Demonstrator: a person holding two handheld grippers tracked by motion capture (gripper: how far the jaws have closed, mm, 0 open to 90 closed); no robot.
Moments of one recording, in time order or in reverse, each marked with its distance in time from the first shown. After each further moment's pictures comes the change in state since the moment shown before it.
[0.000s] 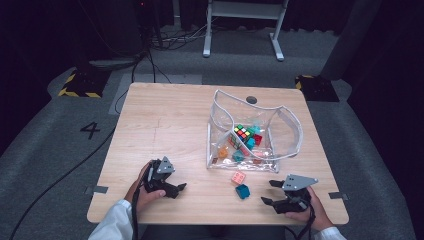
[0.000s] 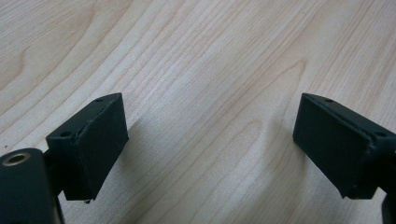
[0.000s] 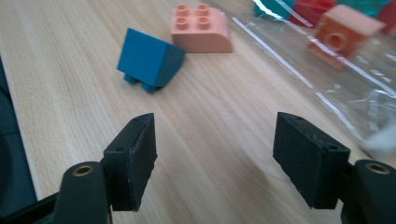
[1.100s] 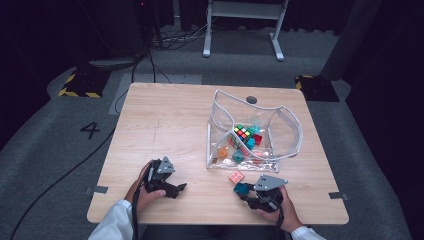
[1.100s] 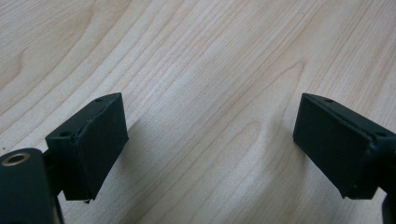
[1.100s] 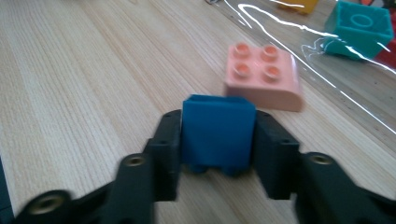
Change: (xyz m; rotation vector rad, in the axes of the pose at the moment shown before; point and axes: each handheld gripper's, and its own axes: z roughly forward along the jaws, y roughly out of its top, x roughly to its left) left arm -0.001 0.000 0.001 0.001 -0.019 -0.005; right arm 0.040 0.032 0.054 -0.015 -0.034 0.035
